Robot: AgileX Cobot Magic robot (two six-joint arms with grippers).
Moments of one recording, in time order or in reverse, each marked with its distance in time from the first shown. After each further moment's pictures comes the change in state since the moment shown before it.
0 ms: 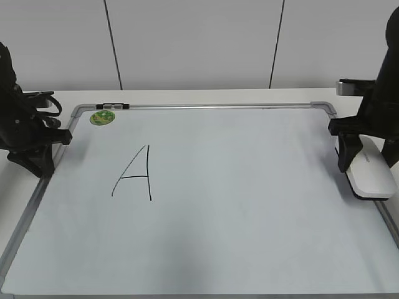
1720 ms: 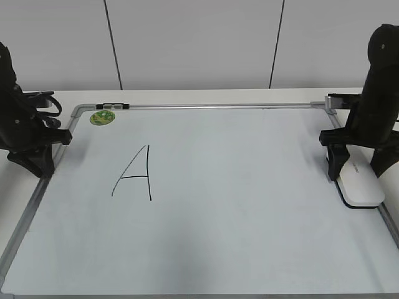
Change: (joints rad) left arm 0.000 0.000 0.000 0.000 0.000 0.007; right arm 0.000 0.131 -0.077 -0.002 0.000 -0.027
